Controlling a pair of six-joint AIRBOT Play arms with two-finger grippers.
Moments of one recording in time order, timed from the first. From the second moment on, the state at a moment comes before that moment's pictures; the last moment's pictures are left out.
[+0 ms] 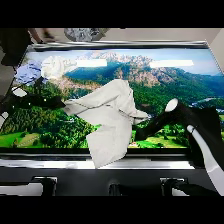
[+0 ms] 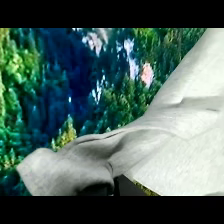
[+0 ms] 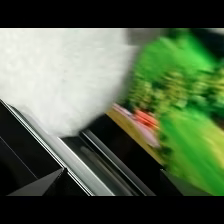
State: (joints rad) left arm 0.16 -1.53 1.22 0.94 -1.07 -1.26; right arm 0.12 -1.40 0.92 -0.96 1.38 0.96
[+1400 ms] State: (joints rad) left arm 0.25 -0.74 1.66 0.95 -0.85 -1.43; right arm -0.04 -0.72 1.77 -1.48 0.97 1.12
